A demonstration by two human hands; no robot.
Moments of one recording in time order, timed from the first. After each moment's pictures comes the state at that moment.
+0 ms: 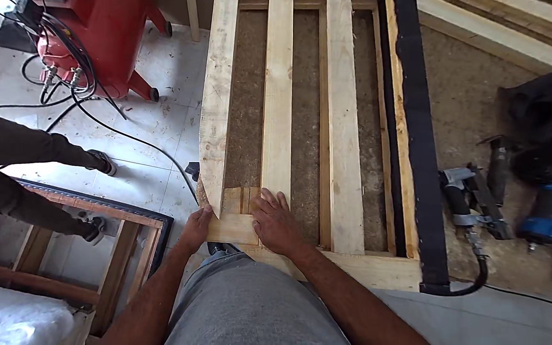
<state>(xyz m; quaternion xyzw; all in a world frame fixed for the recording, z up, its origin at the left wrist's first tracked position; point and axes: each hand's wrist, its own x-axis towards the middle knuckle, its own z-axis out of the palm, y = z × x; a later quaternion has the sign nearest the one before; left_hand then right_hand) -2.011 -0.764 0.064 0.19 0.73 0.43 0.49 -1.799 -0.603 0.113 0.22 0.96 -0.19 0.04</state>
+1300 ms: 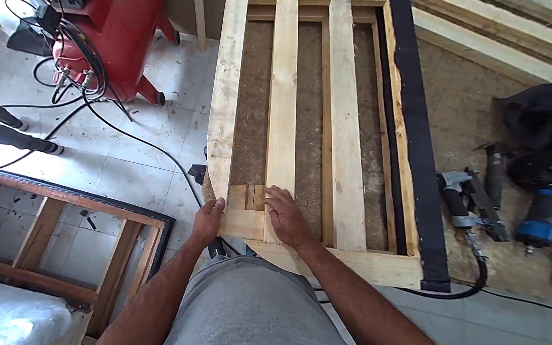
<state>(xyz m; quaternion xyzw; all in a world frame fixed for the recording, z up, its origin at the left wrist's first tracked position) -1.999 -0.753 0.074 0.22 0.80 0.37 0.42 -1.787 -0.598 0.097 0.26 0.89 -0.32 -0.18</state>
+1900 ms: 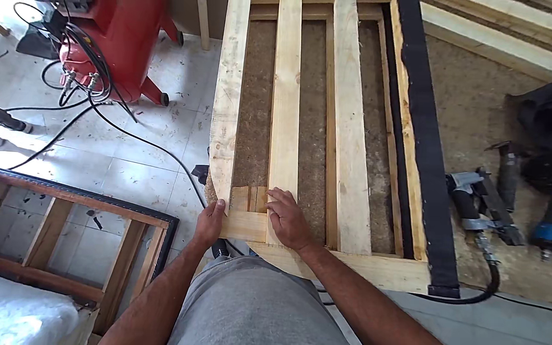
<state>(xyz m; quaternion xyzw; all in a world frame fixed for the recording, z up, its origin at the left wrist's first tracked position) -1.999 -0.754 0.071 0.20 0.79 0.40 0.43 -1.790 -0.599 0.095 0.26 0.90 -0.31 -0.19</state>
